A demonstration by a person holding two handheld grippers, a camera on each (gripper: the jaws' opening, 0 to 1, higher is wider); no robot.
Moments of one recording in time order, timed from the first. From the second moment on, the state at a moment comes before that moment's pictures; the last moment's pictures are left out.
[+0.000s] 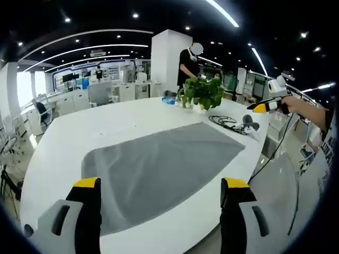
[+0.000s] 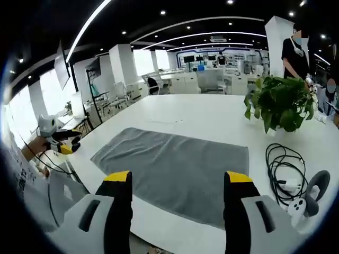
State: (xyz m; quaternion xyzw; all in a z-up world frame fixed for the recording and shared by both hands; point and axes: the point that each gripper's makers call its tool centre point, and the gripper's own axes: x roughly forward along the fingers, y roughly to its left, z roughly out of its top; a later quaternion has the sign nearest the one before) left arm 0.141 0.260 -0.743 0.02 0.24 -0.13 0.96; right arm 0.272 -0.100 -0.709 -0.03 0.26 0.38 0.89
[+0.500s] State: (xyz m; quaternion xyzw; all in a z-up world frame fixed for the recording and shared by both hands) left arm 0.142 0.257 -0.746 0.02 0.25 -0.14 0.96; right arm 0.277 -0.103 -0.709 -0.03 0.26 0.37 0.89
